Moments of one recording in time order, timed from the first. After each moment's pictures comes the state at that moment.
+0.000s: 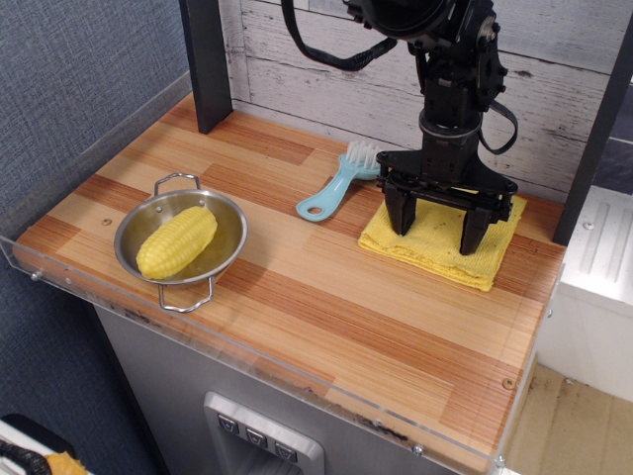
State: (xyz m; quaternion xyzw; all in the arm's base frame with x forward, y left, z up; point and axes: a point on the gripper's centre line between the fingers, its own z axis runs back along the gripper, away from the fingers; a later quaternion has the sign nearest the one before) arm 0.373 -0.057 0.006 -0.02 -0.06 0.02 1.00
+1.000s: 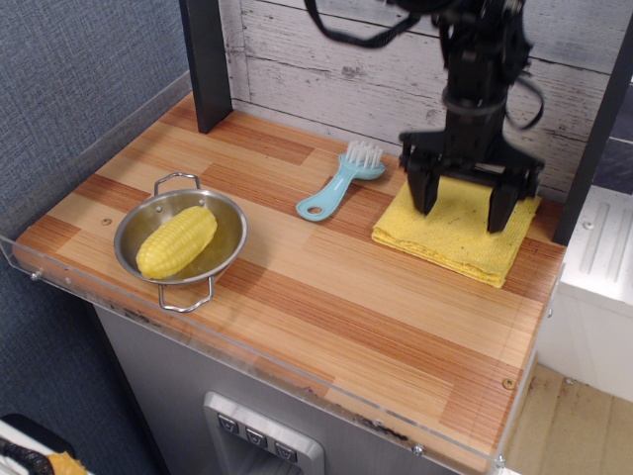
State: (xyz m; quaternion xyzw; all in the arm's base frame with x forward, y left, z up) arm 0.389 -0.072 0.034 -0.03 -0.08 0.01 1.00
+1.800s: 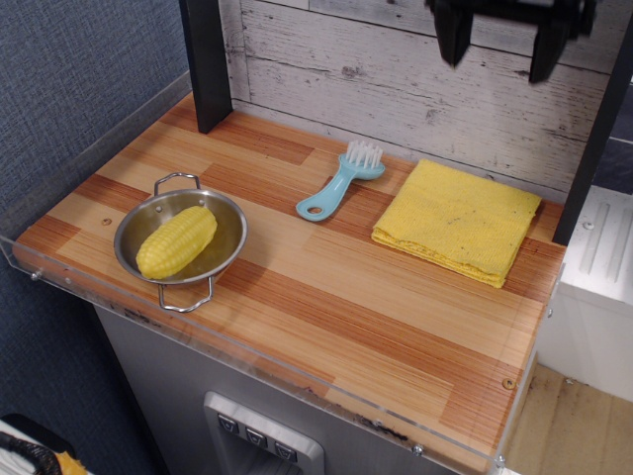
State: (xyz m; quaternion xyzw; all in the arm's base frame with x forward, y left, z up) arm 0.397 -0.070 0.161 -0.01 -0.18 0.00 0.98
